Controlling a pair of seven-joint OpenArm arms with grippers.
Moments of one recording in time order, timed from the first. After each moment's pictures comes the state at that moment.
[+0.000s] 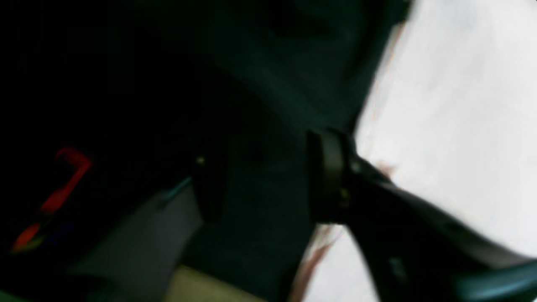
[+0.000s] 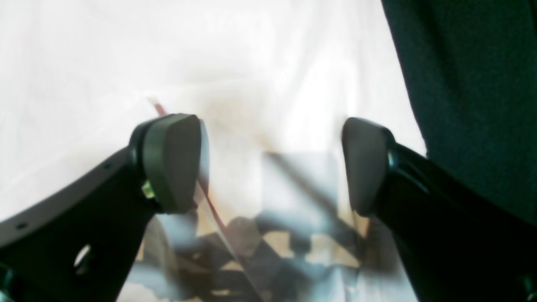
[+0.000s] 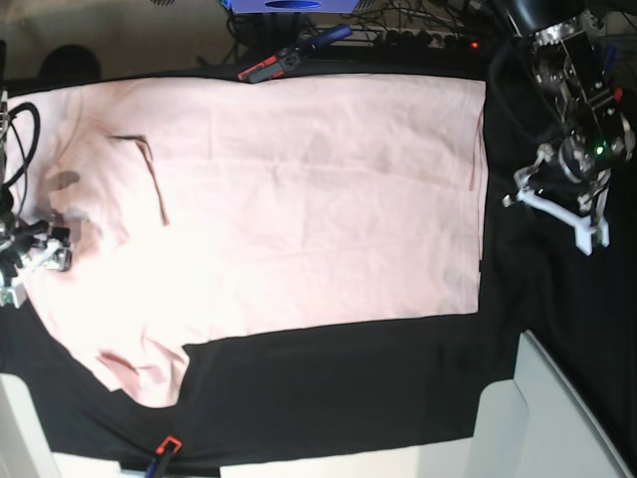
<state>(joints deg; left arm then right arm) 8.0 -8.4 -30.5 95.5 -10.9 -7.9 55.5 29.4 27.6 -3.9 10.2 10.6 25.7 -4.0</state>
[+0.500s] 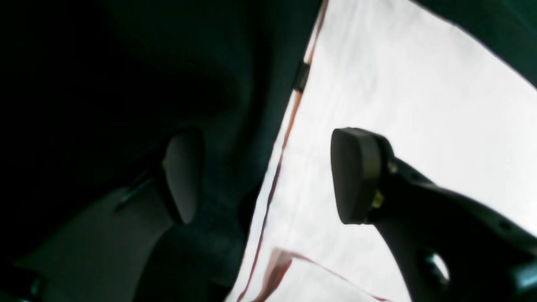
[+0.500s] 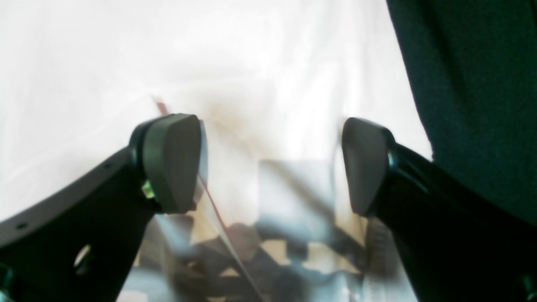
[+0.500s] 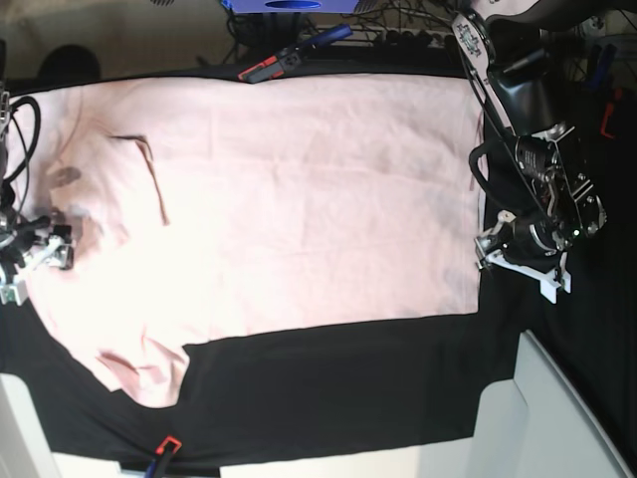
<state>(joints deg) -11.1 -7.9 -29.9 68.9 -10.8 -7.7 54.6 27.4 27.6 -3.9 13.0 10.5 25.7 -2.7</state>
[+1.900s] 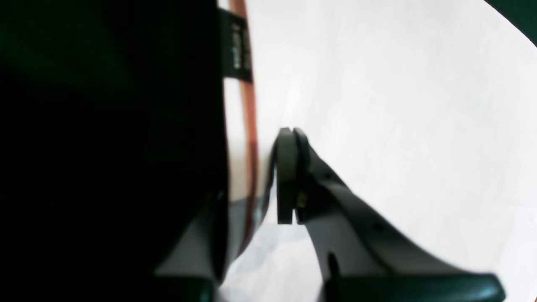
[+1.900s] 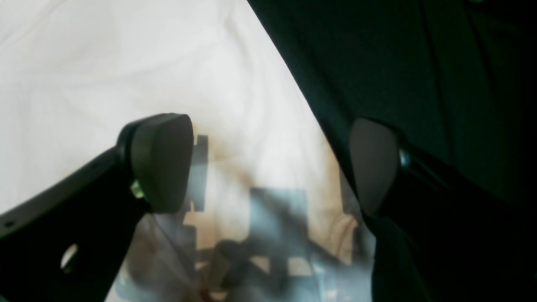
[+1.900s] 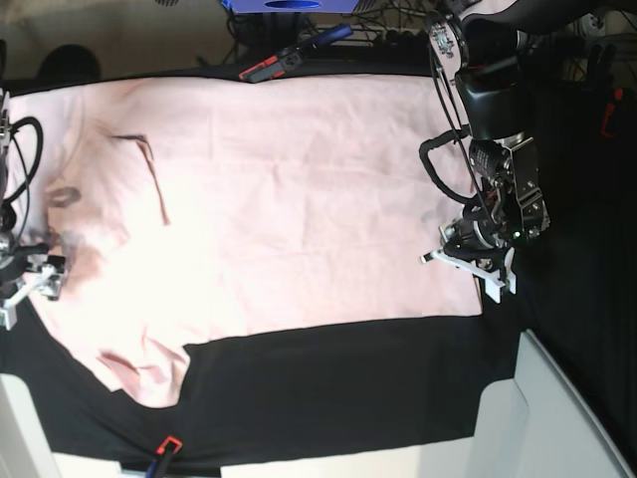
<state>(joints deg) -11.8 -3.1 -23.7 59.6 -8.3 -7.1 43.7 30.7 26.9 -3.9 13.2 10.5 16.7 1.2</state>
